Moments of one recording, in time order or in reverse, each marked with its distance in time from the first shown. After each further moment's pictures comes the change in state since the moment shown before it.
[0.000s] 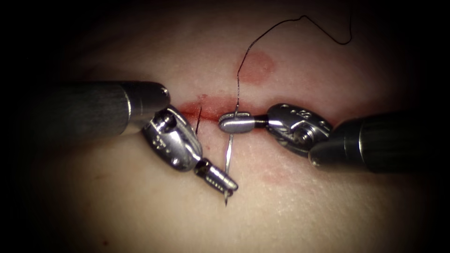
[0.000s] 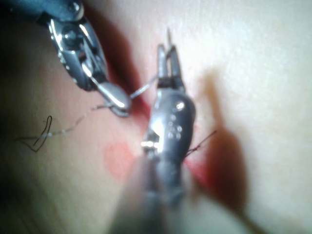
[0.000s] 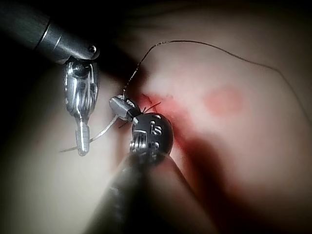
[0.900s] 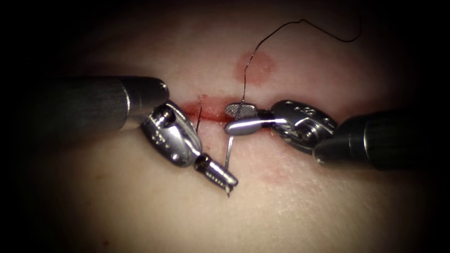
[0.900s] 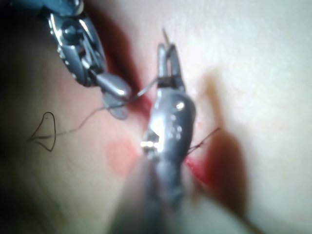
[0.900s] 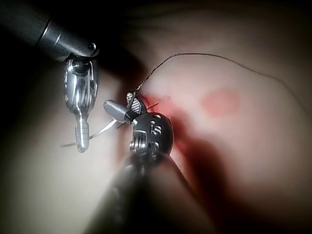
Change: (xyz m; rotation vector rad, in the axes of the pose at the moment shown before) right arm 0.000 0.000 0.000 -0.037 0.012 0.005; left arm 0.000 0.000 0.000 -0.007 0.018 -0.004
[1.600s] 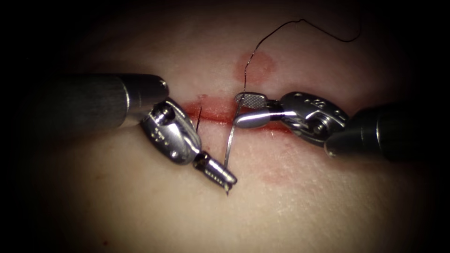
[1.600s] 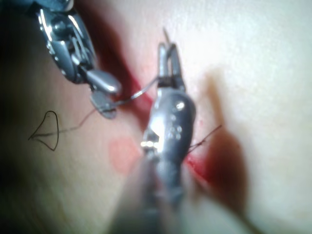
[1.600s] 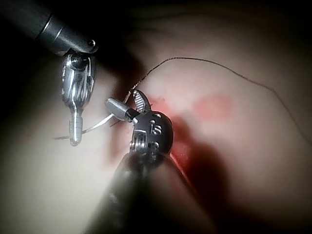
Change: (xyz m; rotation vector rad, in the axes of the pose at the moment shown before) right arm 0.001 0.000 -0.001 -0.043 -0.012 -0.055; left arm 0.000 0.000 0.000 -0.001 0.009 -0.002
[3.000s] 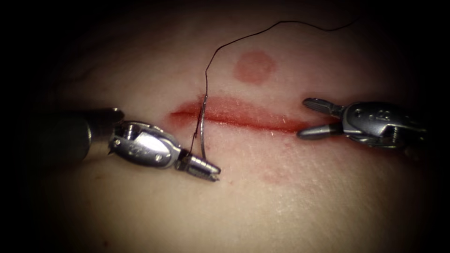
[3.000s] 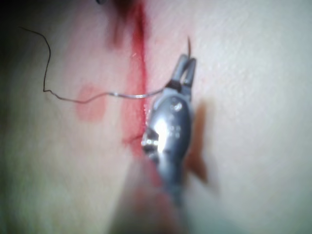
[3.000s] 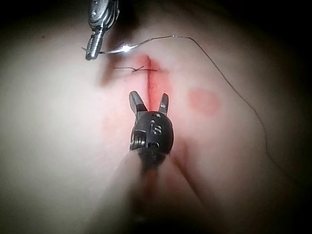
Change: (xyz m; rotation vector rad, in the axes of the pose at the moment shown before) right arm 0.000 -0.001 -0.011 -0.289 -0.225 -0.373; left arm 0.000 0.004 -0.003 -0.023 -0.098 -0.244
